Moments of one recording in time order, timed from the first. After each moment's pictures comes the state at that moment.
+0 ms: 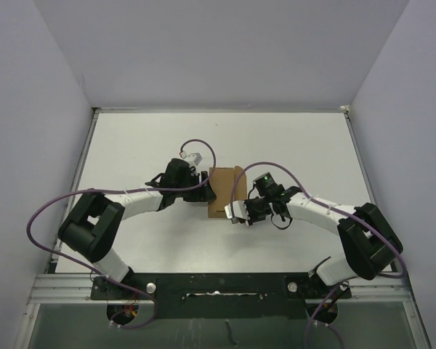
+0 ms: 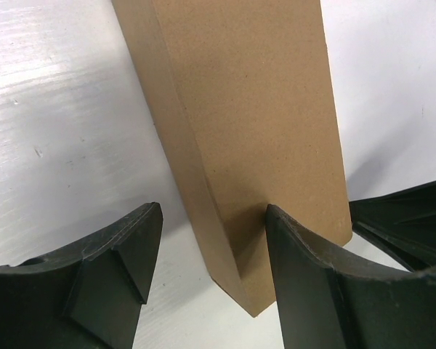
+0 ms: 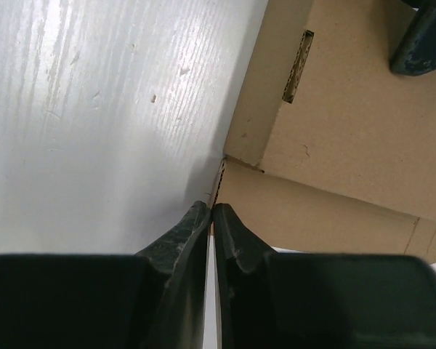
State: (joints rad) left arm -0.57 1.63 0.79 0.11 0.25 -0.55; right arm 0.62 1.46 0.73 -0.34 -0.53 -1.23
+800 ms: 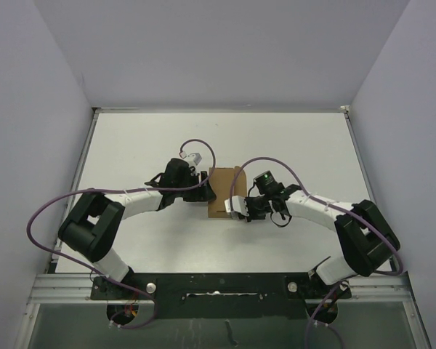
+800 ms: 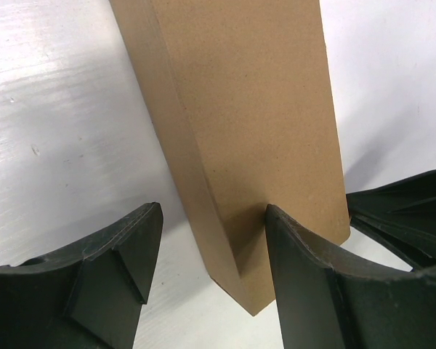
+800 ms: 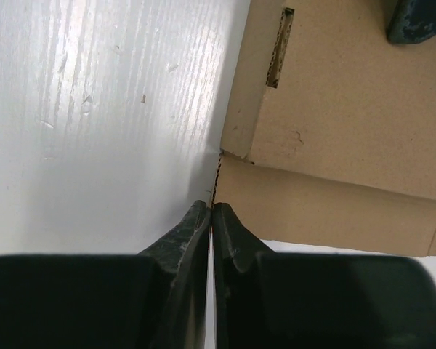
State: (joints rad) left arm -0.56 1.63 0.79 0.11 0.27 -0.56; right arm 0.59 1.48 0.74 -0.33 -0.53 -1.14
